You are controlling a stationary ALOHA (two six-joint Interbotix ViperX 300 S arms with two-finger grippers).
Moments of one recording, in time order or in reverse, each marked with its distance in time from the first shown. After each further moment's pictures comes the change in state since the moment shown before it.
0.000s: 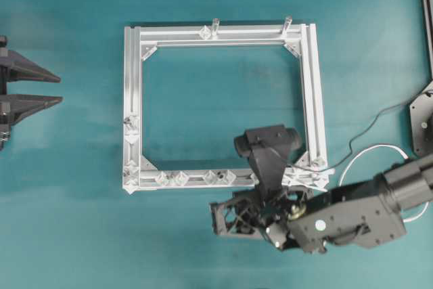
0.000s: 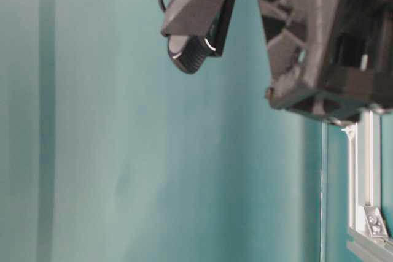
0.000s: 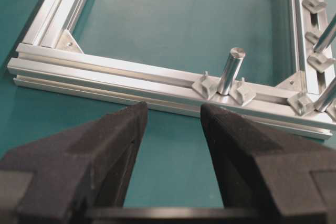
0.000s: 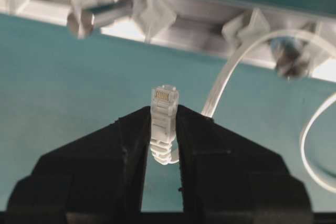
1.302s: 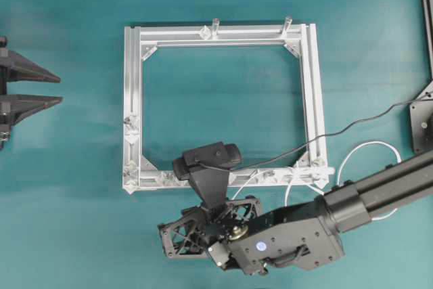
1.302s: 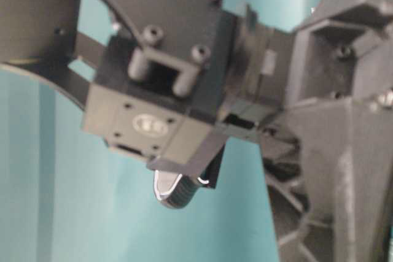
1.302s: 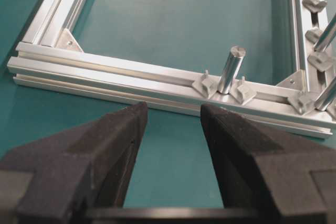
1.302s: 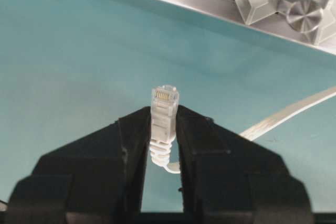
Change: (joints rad) left arm -0.002 0.000 0.002 0.000 0.000 -0.002; right arm -0.026 0.213 -0.336 -0.003 0.077 -0.156
